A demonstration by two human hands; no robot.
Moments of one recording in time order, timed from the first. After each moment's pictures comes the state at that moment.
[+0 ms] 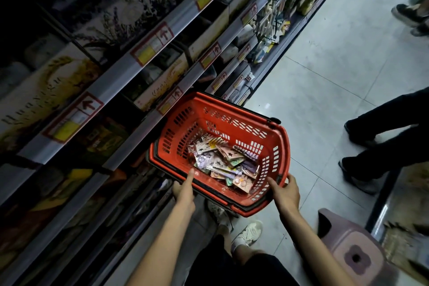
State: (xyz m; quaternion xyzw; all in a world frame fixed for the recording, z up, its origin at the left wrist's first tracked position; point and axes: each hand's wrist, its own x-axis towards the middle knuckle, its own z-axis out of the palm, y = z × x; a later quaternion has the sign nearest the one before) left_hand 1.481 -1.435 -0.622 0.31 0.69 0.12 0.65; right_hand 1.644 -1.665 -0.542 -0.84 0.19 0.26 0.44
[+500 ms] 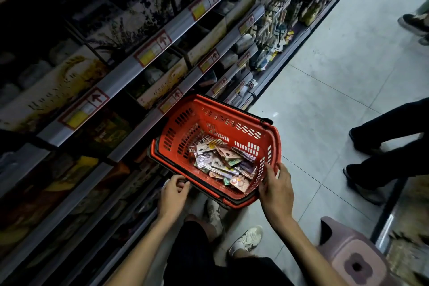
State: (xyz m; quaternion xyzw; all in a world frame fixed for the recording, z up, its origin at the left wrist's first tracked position) left_hand 1.438 -1.461 -0.538 0.75 0.52 0.03 0.40; right_hand 1.631 -1.690 -0.501 -0.95 -0.22 0.10 0.19
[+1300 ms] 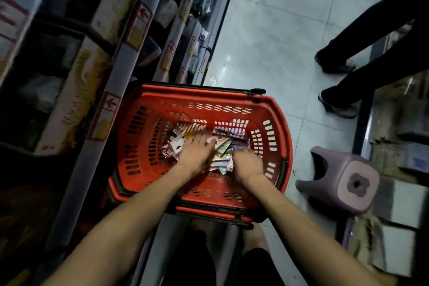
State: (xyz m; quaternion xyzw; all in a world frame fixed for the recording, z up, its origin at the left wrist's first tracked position) left_hand 1.635 -1.382 -0.664 0.95 -0.09 -0.28 0.05; right_hand 1.667 -1.560 -0.617 -0.90 -0.17 0.39 -0.04
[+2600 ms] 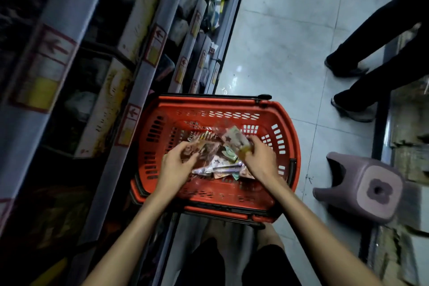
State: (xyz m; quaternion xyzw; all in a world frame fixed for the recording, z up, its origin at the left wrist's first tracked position) left_hand 1.591 -1.335 -0.551 0.86 0.25 -0.07 0.44; right_hand 1.675 -1.561 -0.577 -0.91 0.03 0.27 0.31
